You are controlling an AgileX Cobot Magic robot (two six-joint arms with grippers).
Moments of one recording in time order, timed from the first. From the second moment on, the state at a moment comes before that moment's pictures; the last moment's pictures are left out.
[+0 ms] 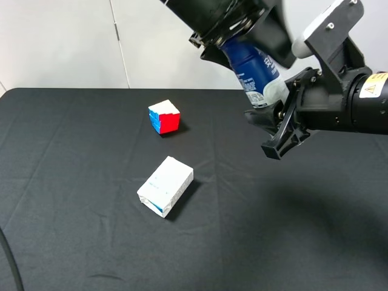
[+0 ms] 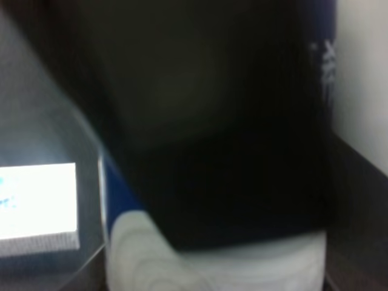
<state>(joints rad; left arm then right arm) -0.67 1.90 -1.73 -0.83 0.96 0.49 0.60 1.10 -0.58 0.29 0.05 -0.65</state>
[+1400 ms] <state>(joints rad) -0.48 0.64 -0.82 0.02 1.00 -0.07 0.60 1.11 -0.58 0.29 0.05 -0.60</state>
